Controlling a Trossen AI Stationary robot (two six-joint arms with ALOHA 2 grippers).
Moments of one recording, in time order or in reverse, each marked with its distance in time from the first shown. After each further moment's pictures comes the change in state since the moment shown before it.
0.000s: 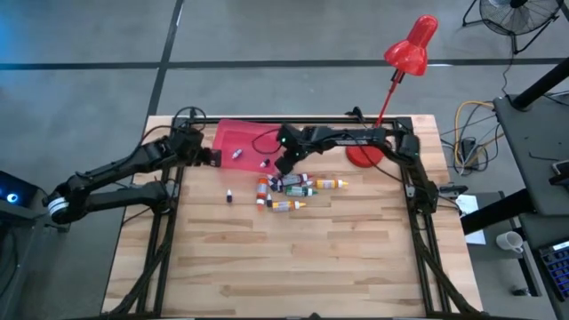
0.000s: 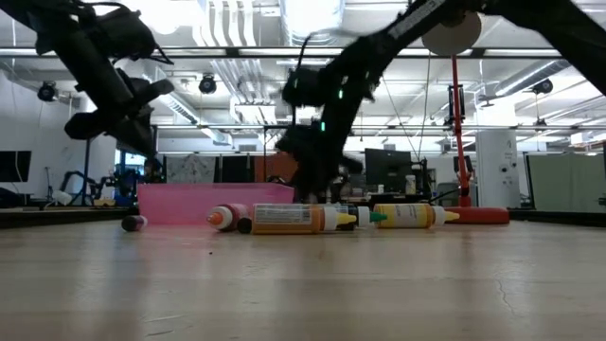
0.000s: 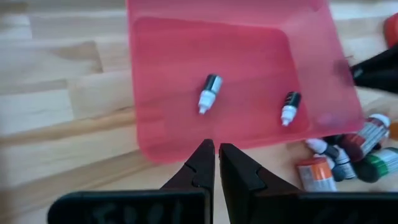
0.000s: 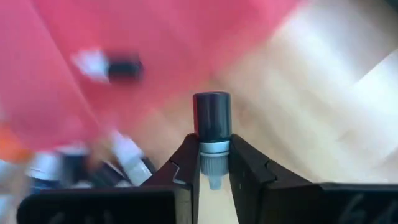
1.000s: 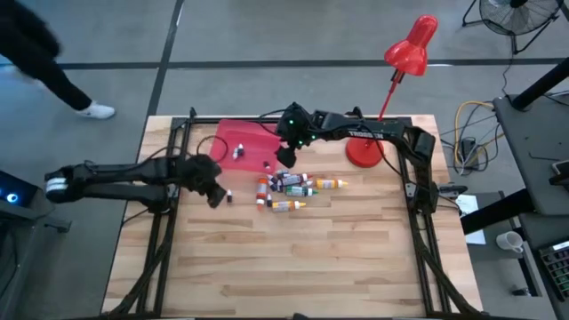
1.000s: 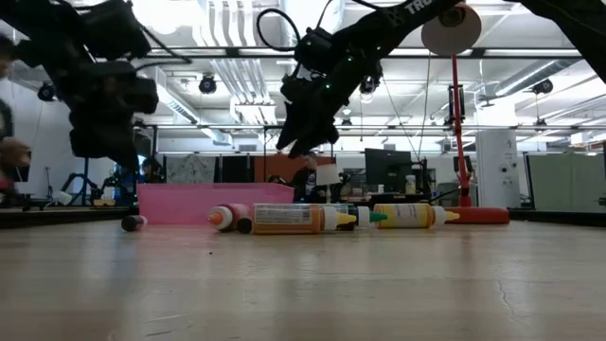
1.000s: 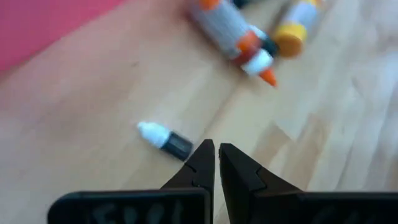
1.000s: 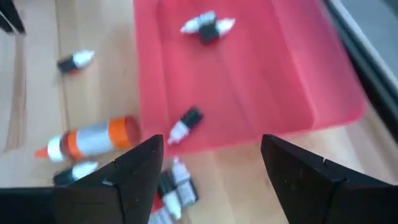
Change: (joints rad) left arm -0.424 0.015 -0.112 0.055 0.237 0.154; right arm -0.033 -0.109 0.013 0.092 -0.261 -0.341
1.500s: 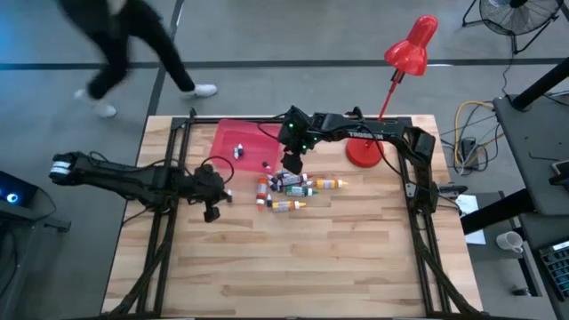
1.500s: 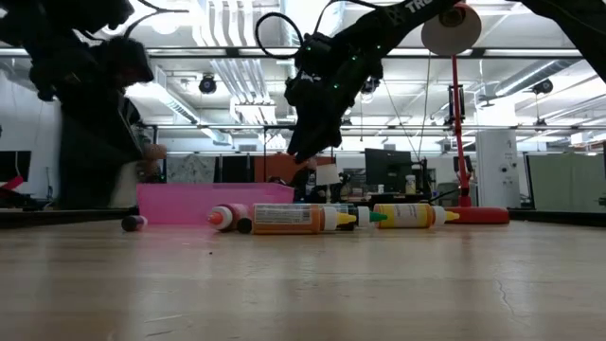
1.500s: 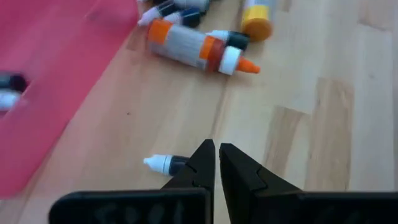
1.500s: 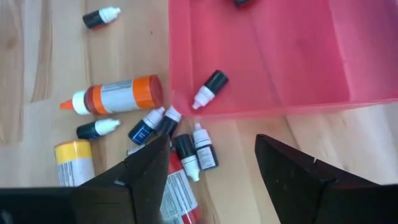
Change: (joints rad) left arm -0.266 0.023 0.036 -0.004 -0.299 0.197; right arm 0.002 -0.004 0.000 -0.112 -0.087 -0.084
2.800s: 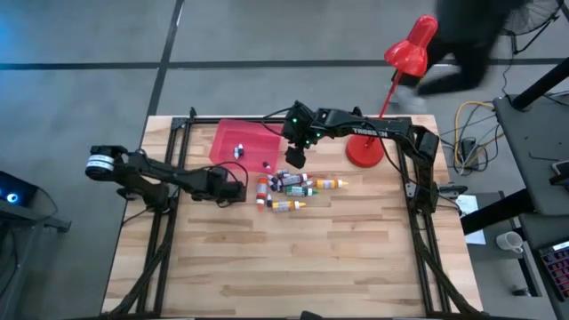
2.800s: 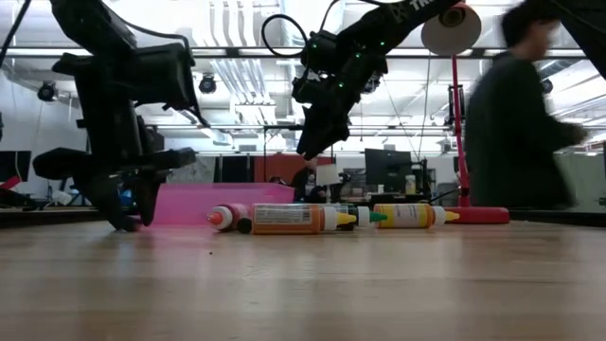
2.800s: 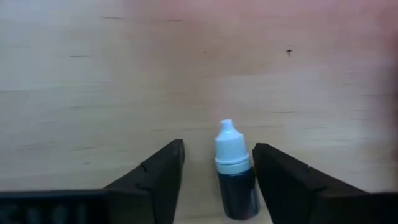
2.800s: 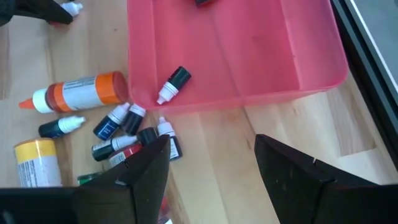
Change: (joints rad) left arm 0.081 0.612 0.109 -0.022 -0.092 -1.151; right arm -0.026 -0.026 0.000 -0.033 0.091 -0.026
